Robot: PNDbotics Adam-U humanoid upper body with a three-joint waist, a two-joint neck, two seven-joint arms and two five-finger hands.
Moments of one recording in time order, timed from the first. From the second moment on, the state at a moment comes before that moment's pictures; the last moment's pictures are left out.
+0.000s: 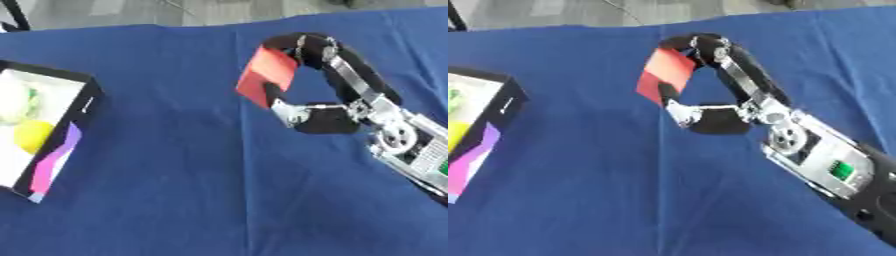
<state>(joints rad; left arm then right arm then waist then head) -0.76 1.01 -0.35 -1.99 0.16 0.22 -0.31 -0.60 -0.81 0.54 -1.99 -0.02 0.02 -0.27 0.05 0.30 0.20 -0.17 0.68</state>
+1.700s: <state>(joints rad) -1.01 0.78 -0.71 -1.99 -0.20 0.49 -0.18 -0.69 -0.72 0.64 -1.99 0.24 -0.11 -0.30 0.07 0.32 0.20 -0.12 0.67</state>
